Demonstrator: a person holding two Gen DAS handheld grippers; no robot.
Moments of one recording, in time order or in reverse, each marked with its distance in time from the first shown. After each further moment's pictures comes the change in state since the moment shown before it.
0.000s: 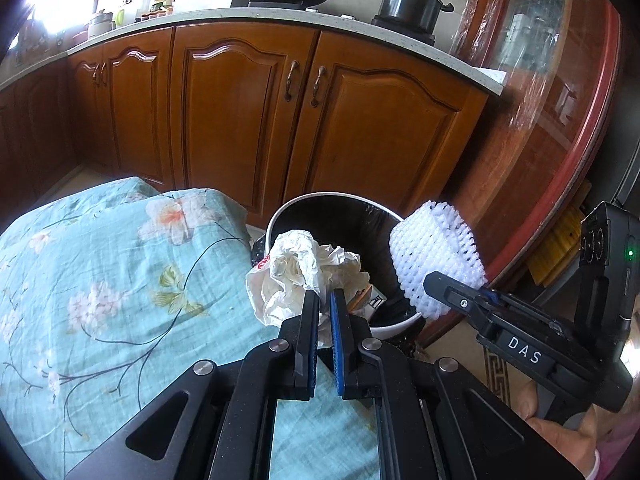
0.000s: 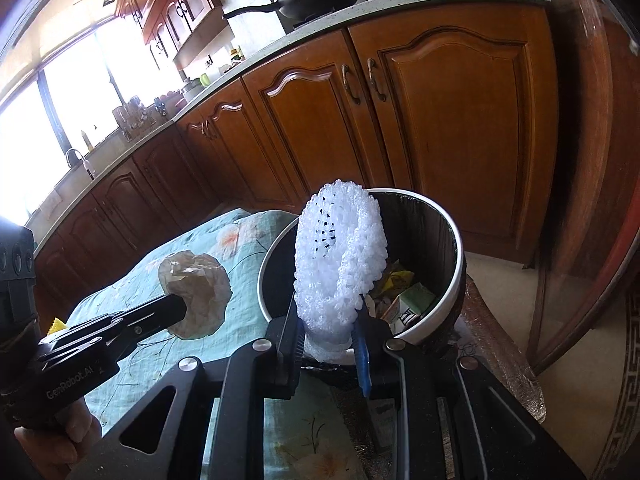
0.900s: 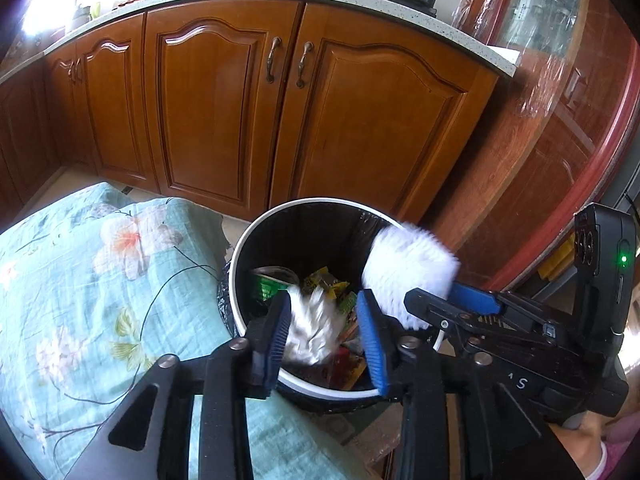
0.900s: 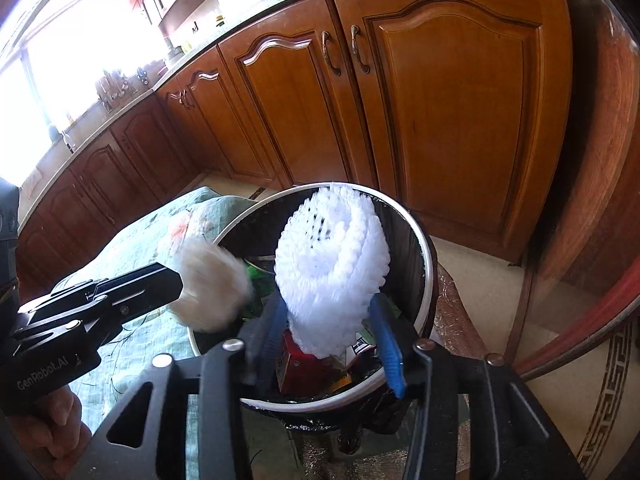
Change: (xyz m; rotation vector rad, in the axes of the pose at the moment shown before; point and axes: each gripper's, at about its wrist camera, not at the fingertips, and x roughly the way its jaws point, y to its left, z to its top) left arm 0.080 -0.018 0.049 0.017 0.080 -0.001; right arm 0.043 -0.030 0.028 -0.032 0.118 -0.049
